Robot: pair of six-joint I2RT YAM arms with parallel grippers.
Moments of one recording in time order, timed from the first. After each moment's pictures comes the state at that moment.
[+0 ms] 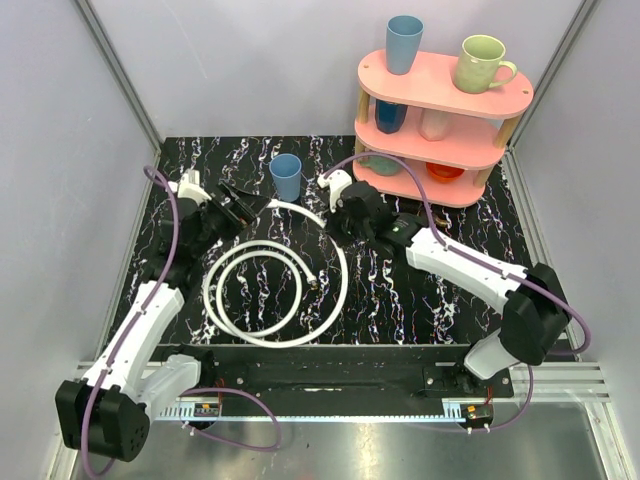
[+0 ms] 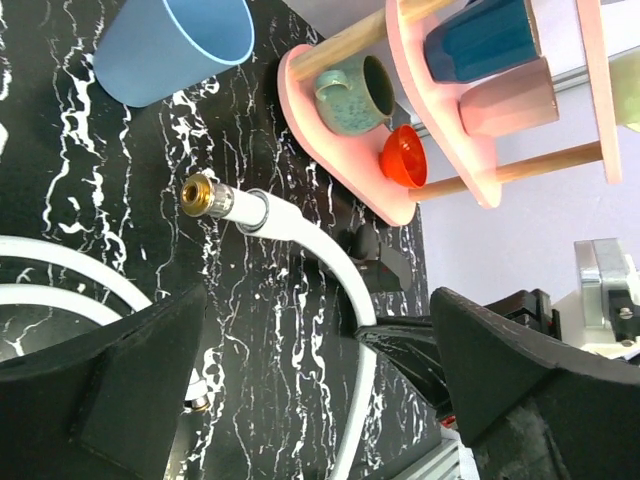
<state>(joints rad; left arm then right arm) -0.20 0.94 0.77 -0.10 0.23 -0.90 0.80 1.54 1.23 -0.27 0.05 0.10</state>
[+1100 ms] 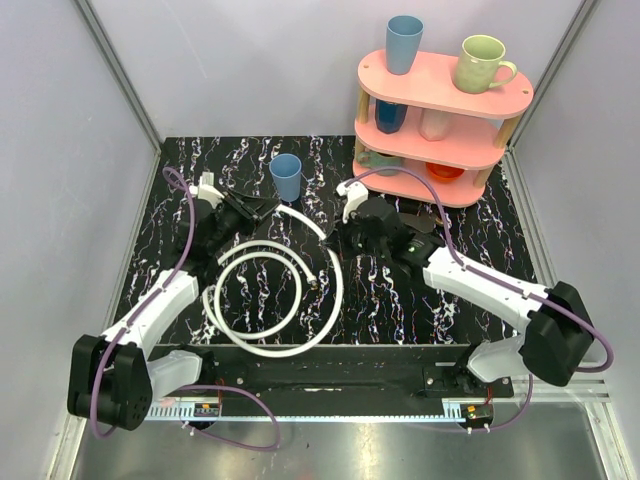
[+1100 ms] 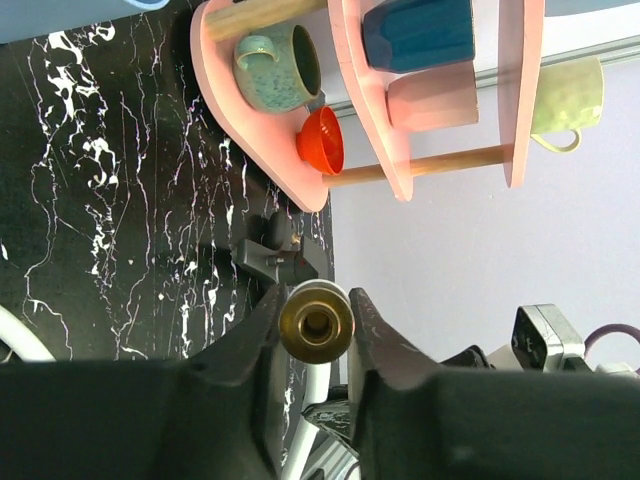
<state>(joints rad) -0.23 1.11 0.65 0.31 0.35 -1.18 0.82 1.39 1.04 -0.13 -0.03 0.31</state>
